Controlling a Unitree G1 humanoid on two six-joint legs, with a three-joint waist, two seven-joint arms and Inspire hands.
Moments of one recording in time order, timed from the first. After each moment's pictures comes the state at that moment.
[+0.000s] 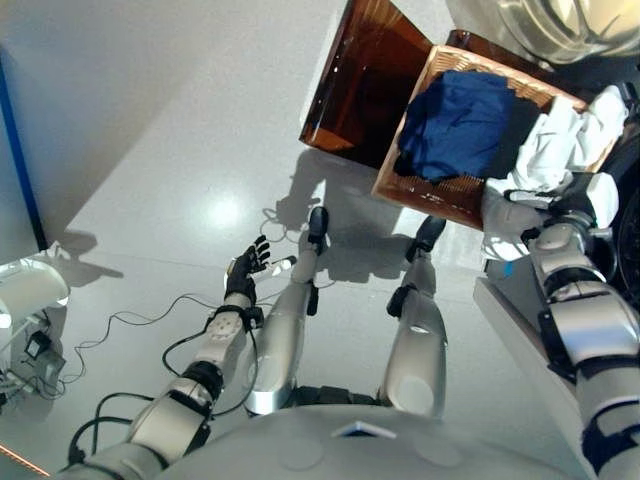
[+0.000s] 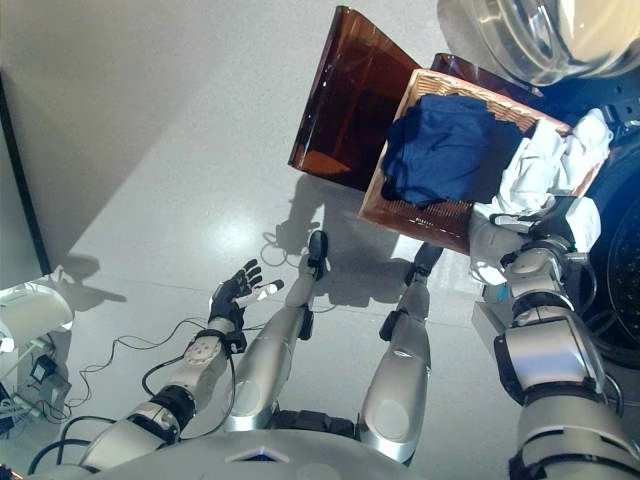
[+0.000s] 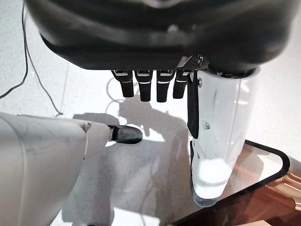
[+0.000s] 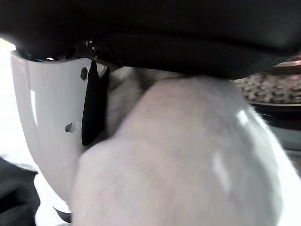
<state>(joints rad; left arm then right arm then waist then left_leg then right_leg) -0.17 0.17 -0.41 0.97 -0.54 -0.36 0.11 -0.73 -0.66 0.28 1.41 0.03 -0.11 -0.46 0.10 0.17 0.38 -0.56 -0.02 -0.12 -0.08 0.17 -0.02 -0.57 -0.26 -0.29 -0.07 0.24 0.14</state>
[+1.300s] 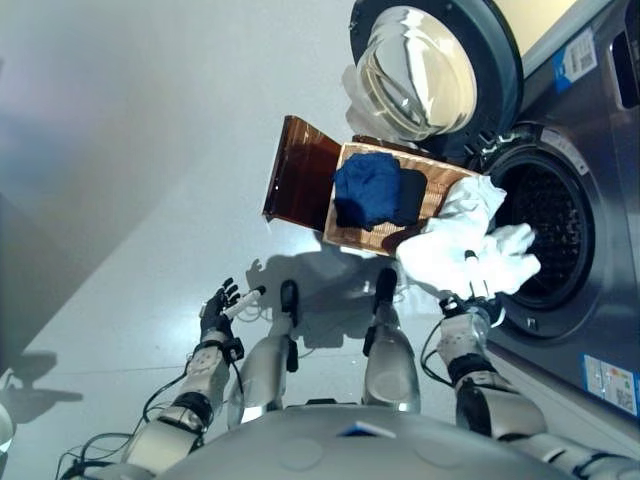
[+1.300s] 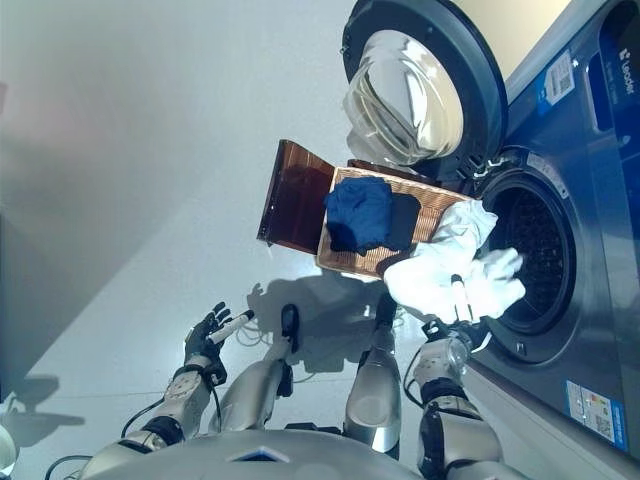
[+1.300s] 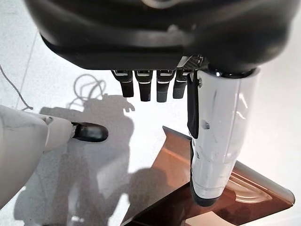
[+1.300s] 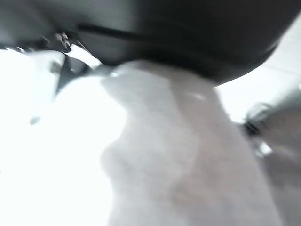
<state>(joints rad) -0.06 0.16 -0.30 1.10 -0.64 -0.36 0.11 -0.28 -0.13 -0.28 1.08 1.12 -0.40 -0.28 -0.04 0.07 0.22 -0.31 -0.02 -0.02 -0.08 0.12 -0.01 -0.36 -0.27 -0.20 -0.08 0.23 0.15</state>
